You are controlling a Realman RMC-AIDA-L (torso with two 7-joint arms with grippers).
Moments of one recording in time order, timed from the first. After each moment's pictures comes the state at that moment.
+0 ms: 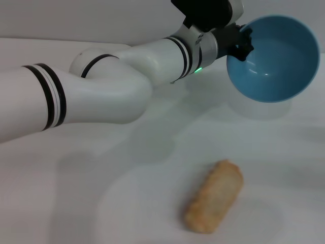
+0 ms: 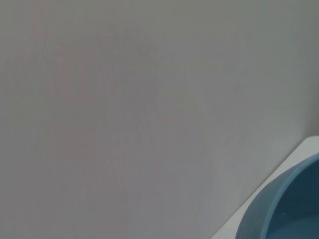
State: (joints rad) left arm -0.94 -2.08 2.29 0.65 2.19 -0.11 -2.86; right arm 0.33 2.07 -0.48 -0.25 -1.17 -1.13 0.77
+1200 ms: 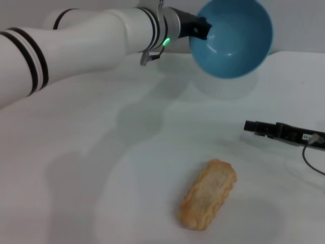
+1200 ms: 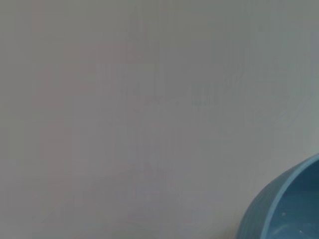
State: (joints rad) left arm -0.95 -2.06 1.92 0.61 2.20 0.18 -2.84; right arm 0.54 2.07 -0.72 -0.43 -2.00 -1.19 2.01
